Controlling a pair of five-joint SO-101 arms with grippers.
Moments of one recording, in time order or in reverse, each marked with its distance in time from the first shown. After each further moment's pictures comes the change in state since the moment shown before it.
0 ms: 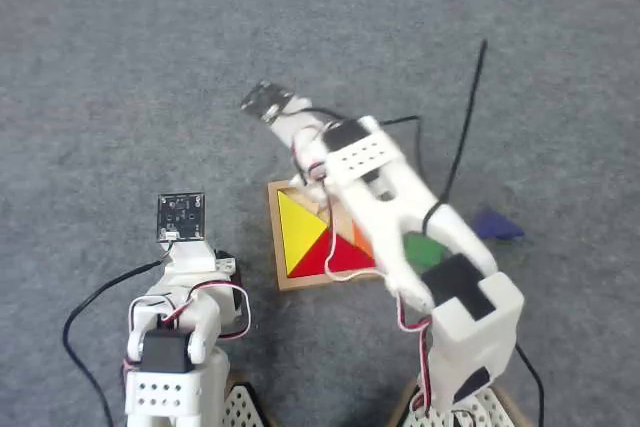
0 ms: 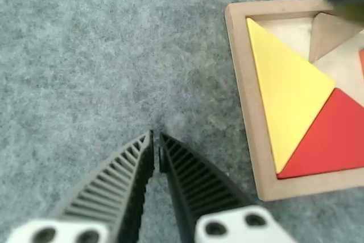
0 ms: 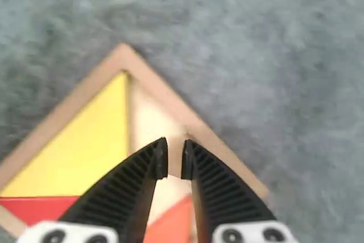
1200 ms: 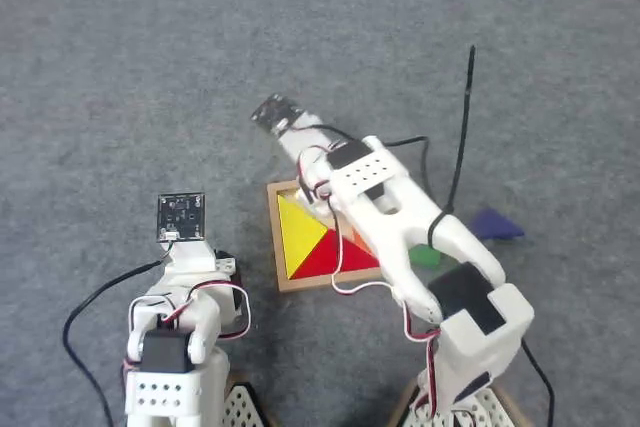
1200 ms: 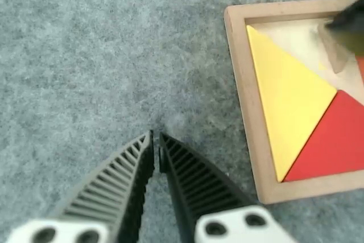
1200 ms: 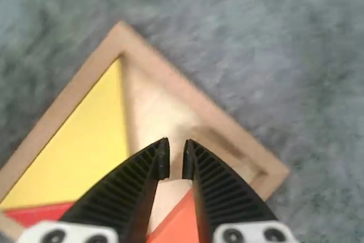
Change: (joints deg) left arm 0.0 0.0 0.0 0.0 0.0; right arm 0.4 -4.2 10.3 -5.8 -6.9
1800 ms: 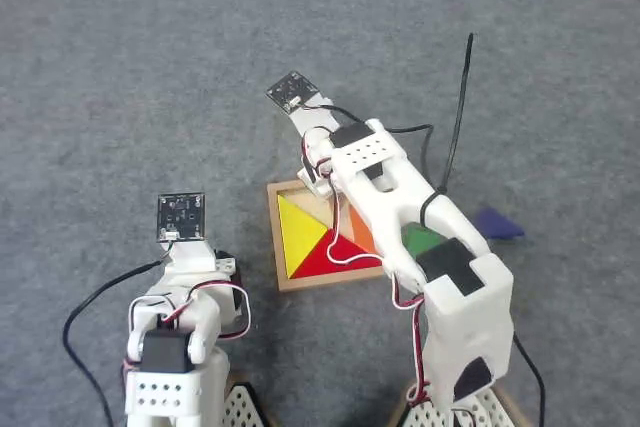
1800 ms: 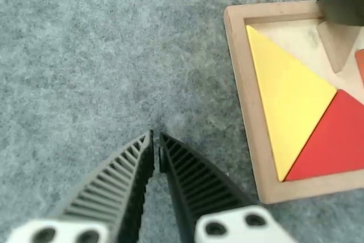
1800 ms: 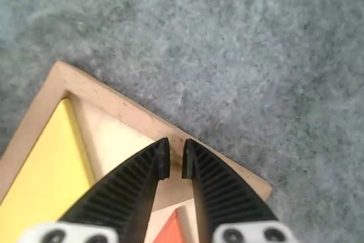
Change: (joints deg) left arm 0.0 0.0 0.0 0.0 0.0; right arm 2.9 11.1 -11.1 1.4 -4.2
